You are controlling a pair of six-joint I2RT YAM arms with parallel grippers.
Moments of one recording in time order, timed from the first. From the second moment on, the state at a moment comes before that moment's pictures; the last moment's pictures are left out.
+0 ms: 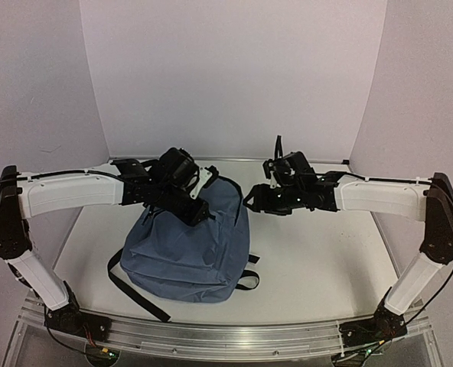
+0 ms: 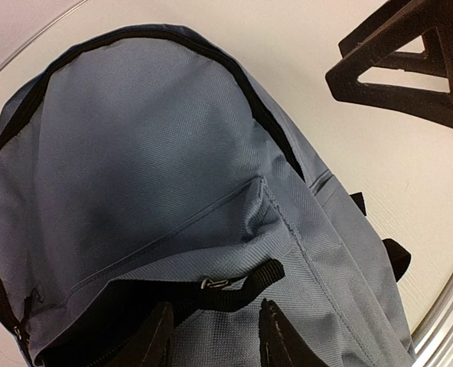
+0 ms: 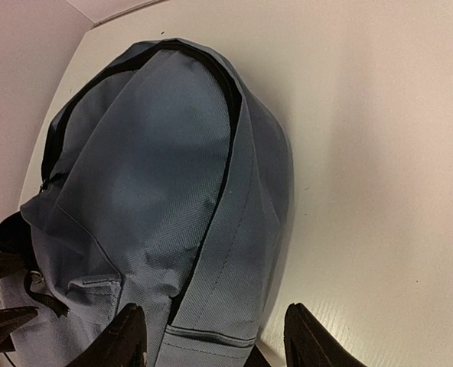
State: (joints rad) left arm -0.94 1.62 1.31 -0.56 -0.08 -0.15; right arm 0.77 1.66 1.19 -0.25 0.00 0.62
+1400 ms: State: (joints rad) left arm -0.96 1.60 1.24 -0.44 -0.17 -0.34; right arm 0.88 1.76 1.17 -0.22 -0.18 0.61
